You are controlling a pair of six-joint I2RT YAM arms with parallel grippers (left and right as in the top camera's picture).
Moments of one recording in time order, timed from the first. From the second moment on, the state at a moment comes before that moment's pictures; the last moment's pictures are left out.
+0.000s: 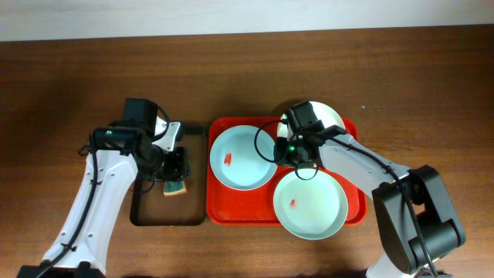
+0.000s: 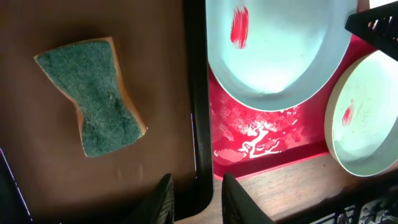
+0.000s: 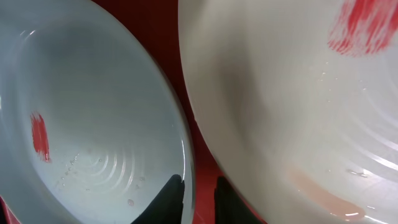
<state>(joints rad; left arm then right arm) -0.10 1.47 1.16 -1.11 0.31 -0.04 0.40 1.80 1.04 -0.45 -0.24 0.52</state>
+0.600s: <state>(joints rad) -0.10 1.47 1.16 -1.10 0.31 -0.04 0.45 1.80 1.04 -0.47 -0.18 0.52</state>
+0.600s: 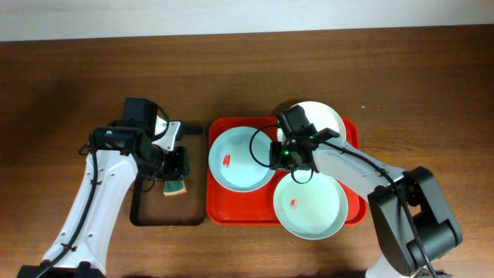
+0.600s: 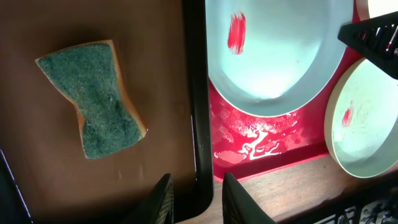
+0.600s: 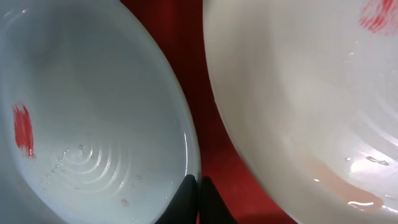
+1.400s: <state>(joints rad) -0.10 1.47 1.16 -1.10 0.24 -0.11 0.45 1.79 1.03 -0.49 -0.16 0.53</state>
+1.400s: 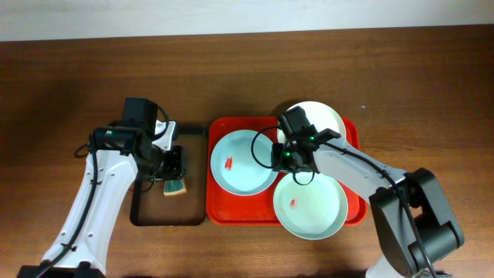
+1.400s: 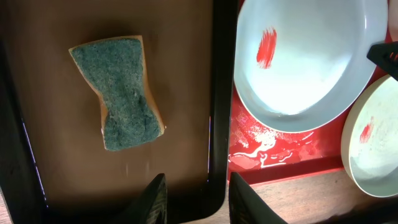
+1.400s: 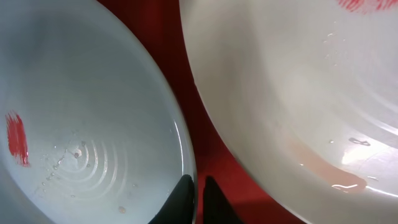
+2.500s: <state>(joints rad) -0.10 1.47 1.15 -1.11 0.17 -0.15 0.47 1.79 1.03 -0.47 -0.12 0.53</state>
